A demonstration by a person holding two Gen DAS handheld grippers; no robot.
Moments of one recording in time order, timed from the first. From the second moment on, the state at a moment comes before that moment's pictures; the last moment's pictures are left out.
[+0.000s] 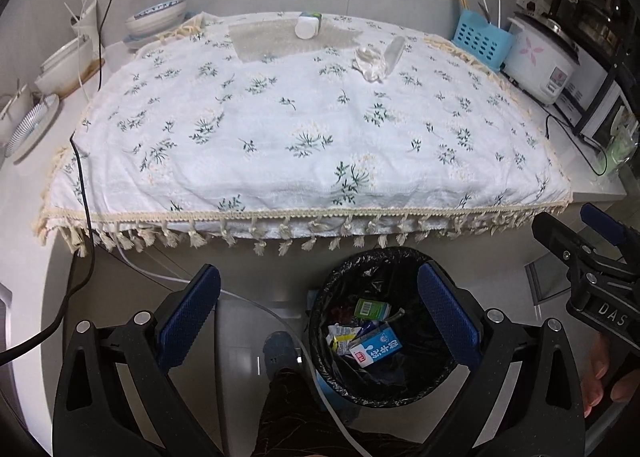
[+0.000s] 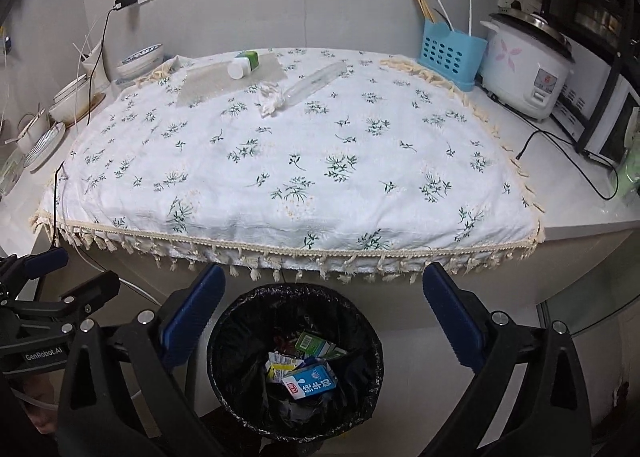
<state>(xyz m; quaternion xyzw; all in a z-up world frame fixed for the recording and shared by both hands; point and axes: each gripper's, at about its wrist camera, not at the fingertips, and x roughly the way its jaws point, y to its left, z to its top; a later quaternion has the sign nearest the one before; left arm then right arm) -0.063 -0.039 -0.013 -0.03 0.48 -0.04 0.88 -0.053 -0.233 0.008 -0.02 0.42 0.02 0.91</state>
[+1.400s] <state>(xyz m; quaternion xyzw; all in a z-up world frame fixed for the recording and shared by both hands) 0.093 -0.002 0.055 -0.04 0.44 -0.05 0.89 0.072 -0.212 0.068 0.00 0.40 0.01 0.92</state>
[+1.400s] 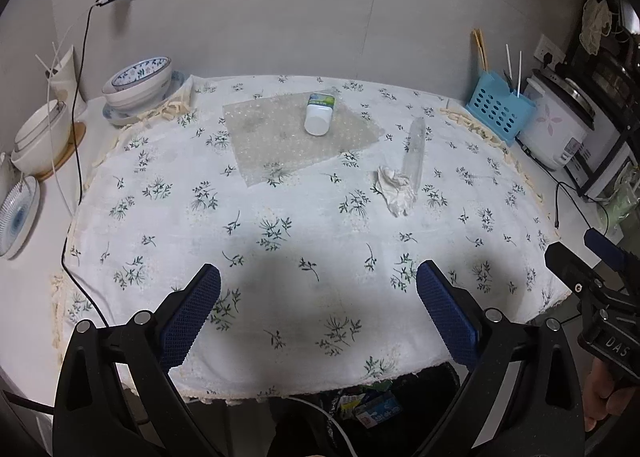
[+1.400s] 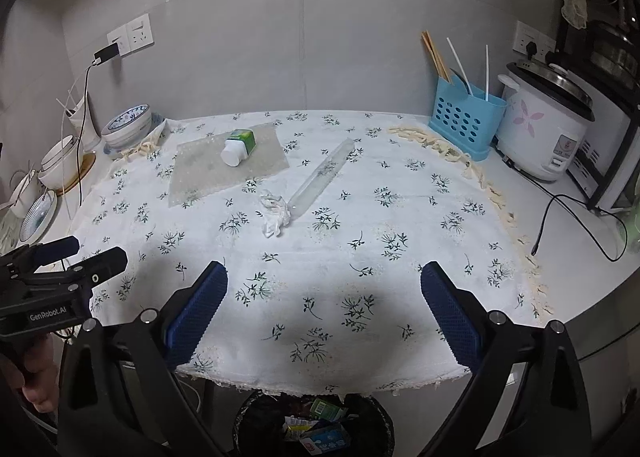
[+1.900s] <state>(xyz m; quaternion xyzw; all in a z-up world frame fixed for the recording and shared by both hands) 0.205 0.008 0.045 -0.04 0.45 -0.06 0.89 0.143 -0.179 0.036 -0.02 0.44 0.03 0.90</state>
